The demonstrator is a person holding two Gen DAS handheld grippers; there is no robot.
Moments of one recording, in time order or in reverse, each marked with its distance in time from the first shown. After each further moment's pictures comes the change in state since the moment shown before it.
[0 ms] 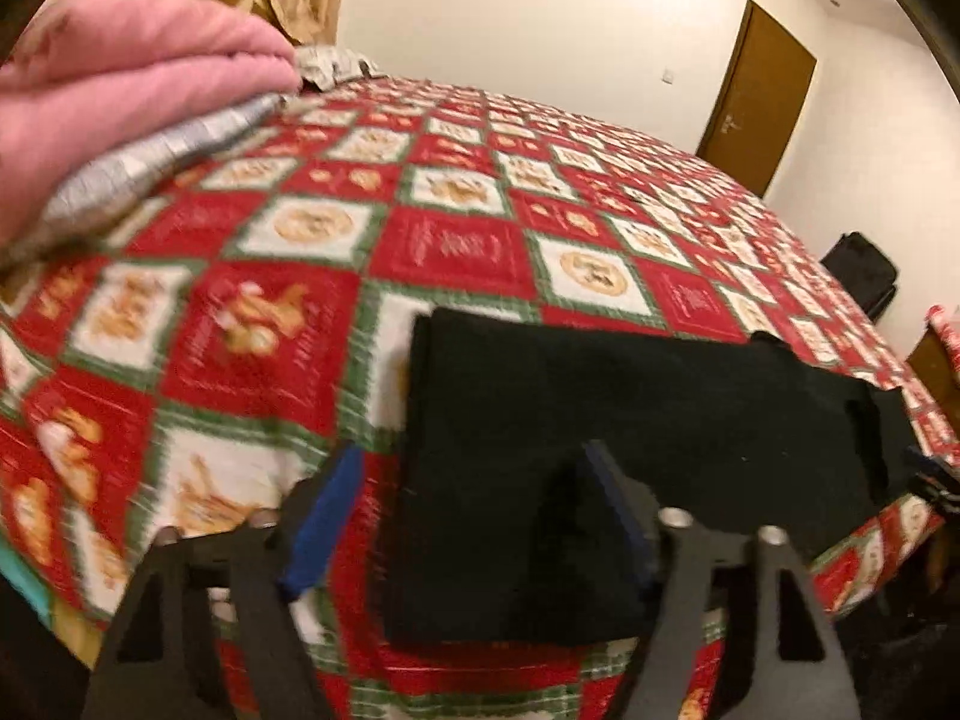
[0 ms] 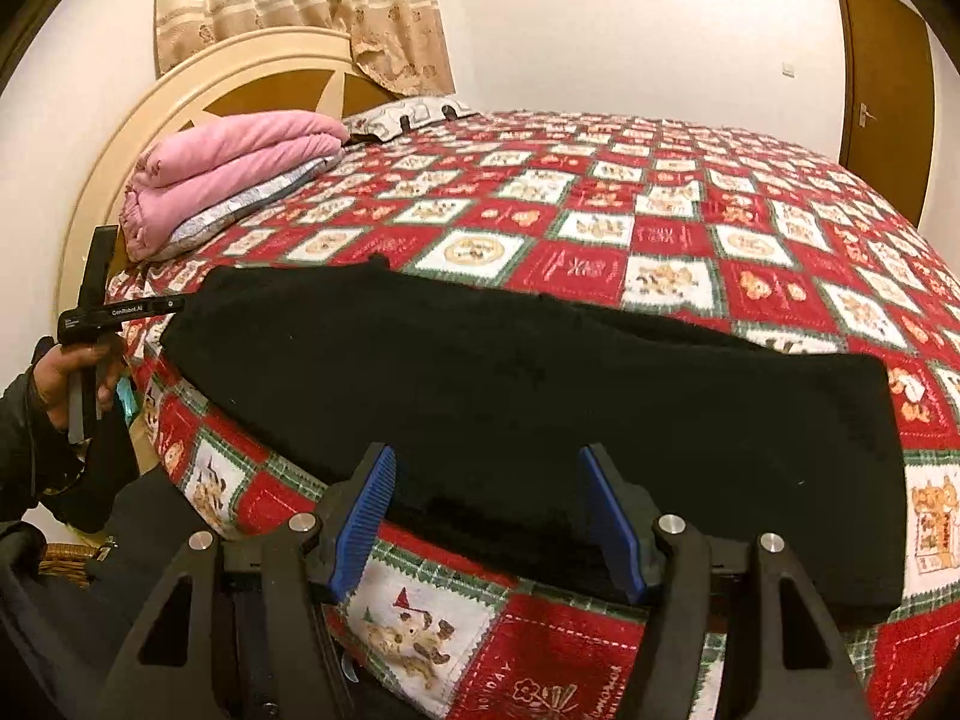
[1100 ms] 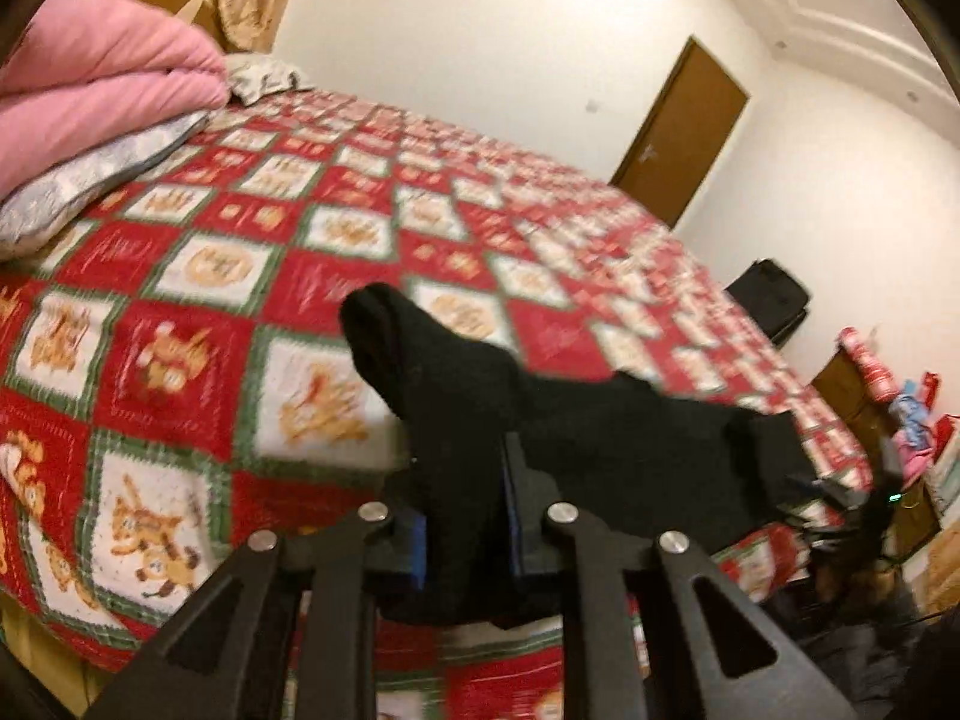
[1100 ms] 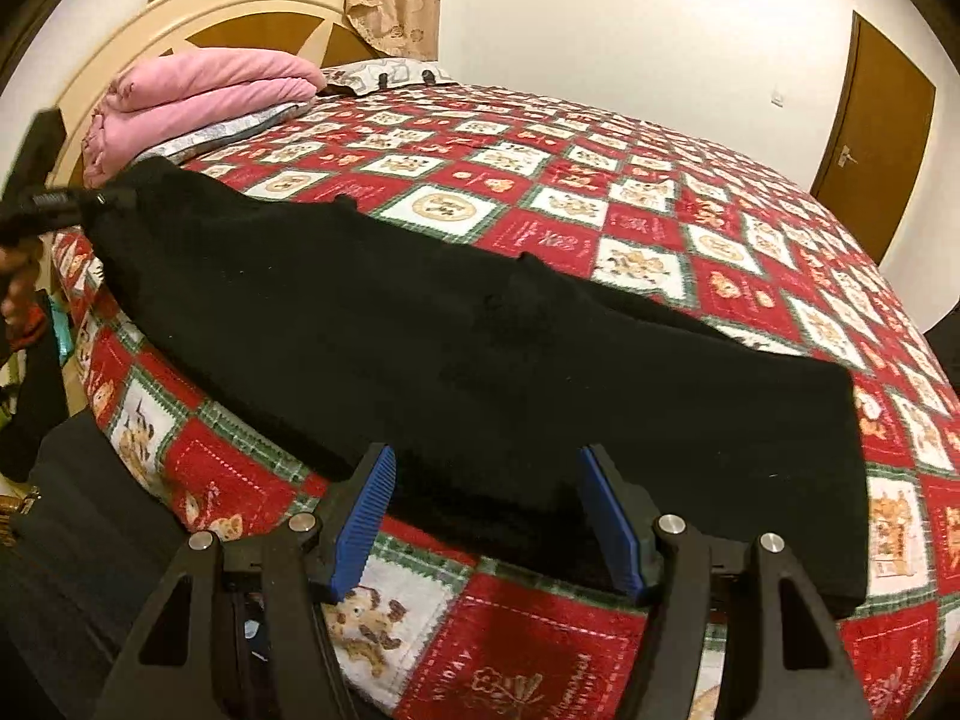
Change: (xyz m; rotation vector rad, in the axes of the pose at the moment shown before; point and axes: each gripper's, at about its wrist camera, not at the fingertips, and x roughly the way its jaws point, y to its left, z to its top) left arm -0.045 -0.023 0.022 -0.014 -0.052 -0.253; right arm 0.011 0.014 -0.008 -0.118 0.055 -0.182
